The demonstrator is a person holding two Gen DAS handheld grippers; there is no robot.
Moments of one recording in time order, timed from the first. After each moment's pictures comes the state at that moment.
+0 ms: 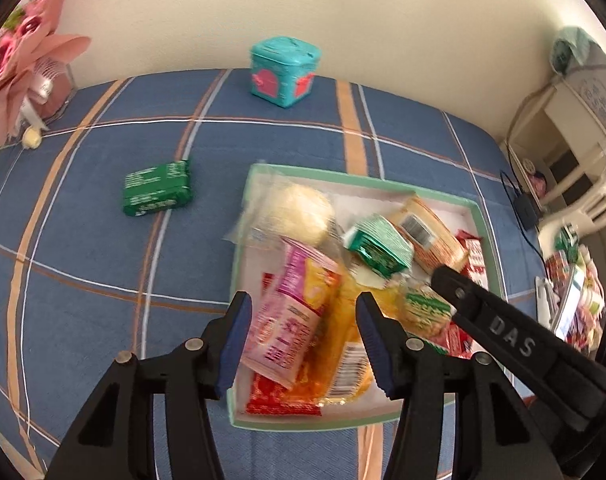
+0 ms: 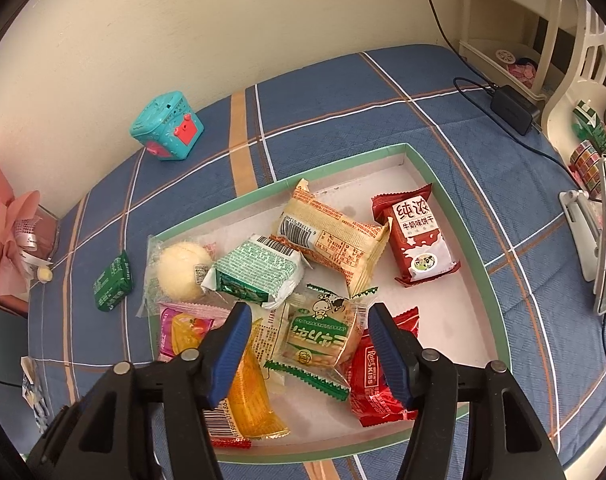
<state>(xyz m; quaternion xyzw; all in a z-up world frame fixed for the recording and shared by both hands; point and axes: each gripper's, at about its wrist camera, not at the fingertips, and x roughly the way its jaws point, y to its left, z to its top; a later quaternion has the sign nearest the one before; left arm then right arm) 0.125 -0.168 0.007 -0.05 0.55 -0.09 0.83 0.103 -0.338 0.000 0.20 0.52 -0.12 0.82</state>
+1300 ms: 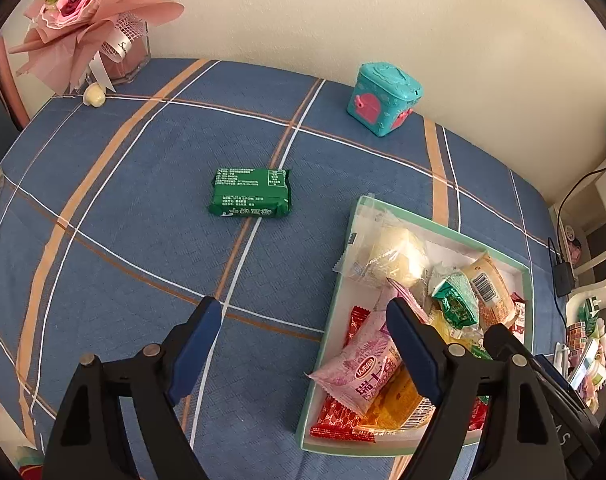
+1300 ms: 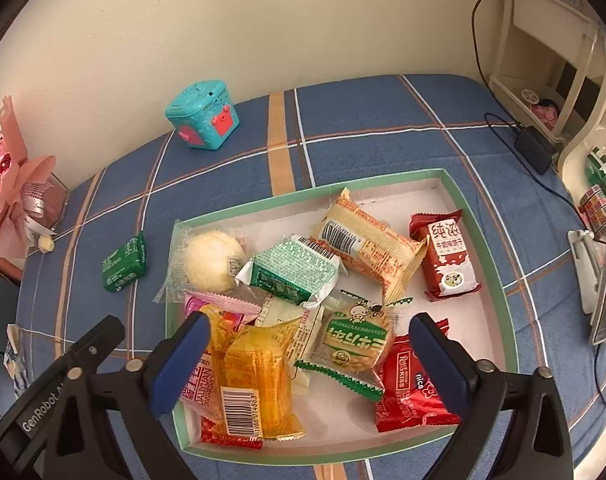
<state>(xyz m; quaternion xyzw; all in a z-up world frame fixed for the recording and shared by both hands) 0.142 -0.103 0.001 -0.11 0.54 0.01 0.84 0.109 -0.302 0.006 0.14 0.51 -0.09 0.84</state>
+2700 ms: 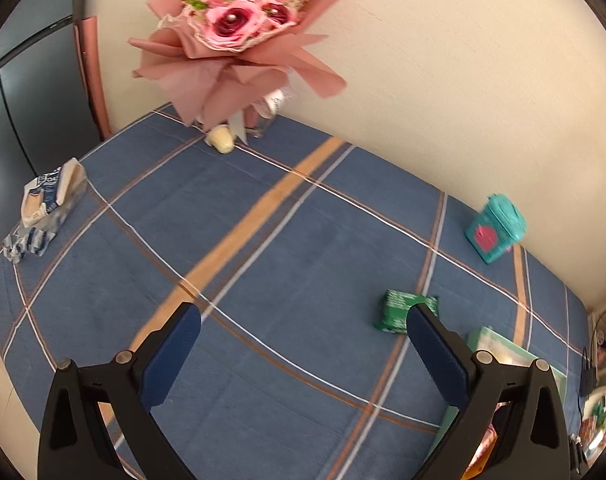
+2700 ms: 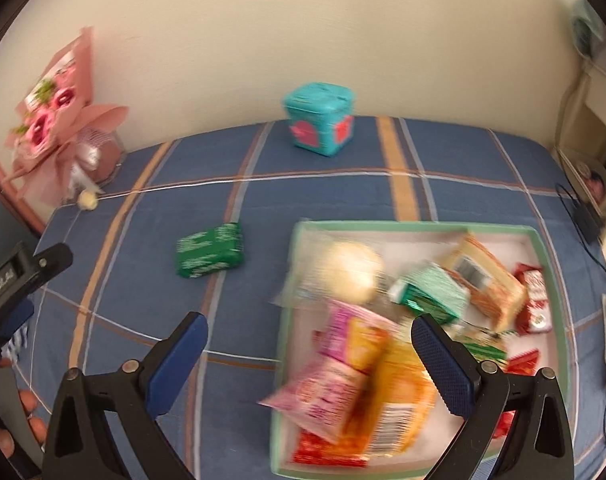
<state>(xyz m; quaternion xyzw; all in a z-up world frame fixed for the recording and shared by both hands) 0.147 0.049 0.031 -0.16 0.44 0.14 0.87 0.133 -0.178 0.015 0.06 0.47 0.00 0.88</state>
